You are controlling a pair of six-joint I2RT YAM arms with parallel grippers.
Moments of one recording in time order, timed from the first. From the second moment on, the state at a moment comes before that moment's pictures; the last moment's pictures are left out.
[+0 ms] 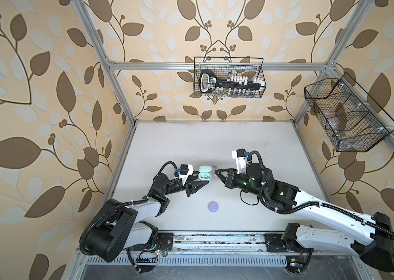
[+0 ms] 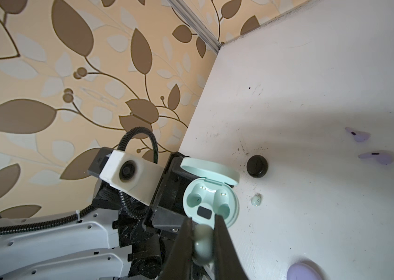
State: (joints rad) left arm -0.39 1.27 0.21 1.21 0.91 -0.20; right arm 0.96 1.07 0.83 -0.08 0.05 0.87
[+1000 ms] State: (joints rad) left arm -0.42 1.19 0.18 1.25 0.97 -0.21; right arm 1.02 1.15 0.76 0.15 0.03 0.89
